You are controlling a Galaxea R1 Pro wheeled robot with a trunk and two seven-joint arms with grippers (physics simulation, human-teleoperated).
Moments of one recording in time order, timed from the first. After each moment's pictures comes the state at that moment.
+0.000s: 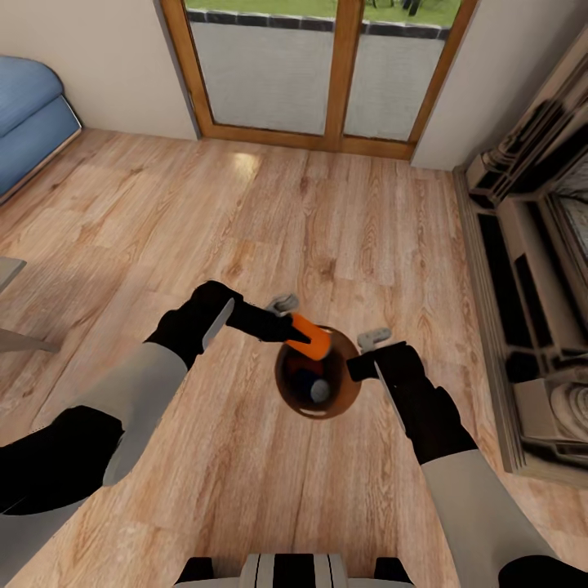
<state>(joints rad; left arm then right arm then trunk) -1.27 -0.07 -0.34 -0.63 0.12 1.05 -0.95 -0.80 0.05 0.17 -1.21 0.28 1.04 0.23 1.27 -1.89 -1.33</state>
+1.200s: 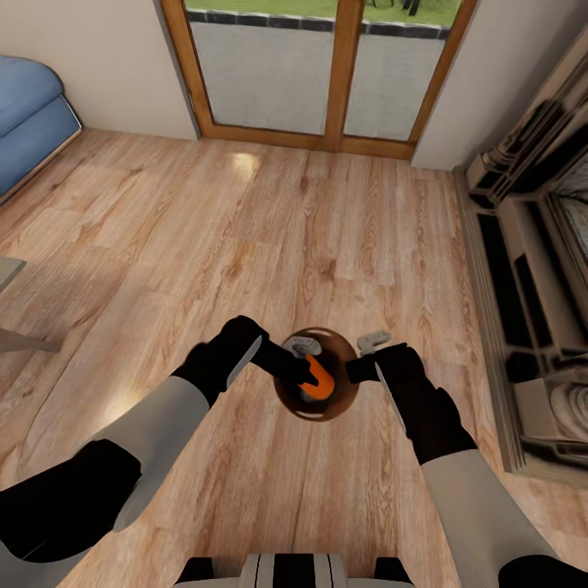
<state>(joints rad) -1.14 -0.15 -0.45 -0.66 0.14 1.05 -0.69 -0.80 0.05 0.16 -1.20 0.24 1.05 0.23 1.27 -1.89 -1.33</state>
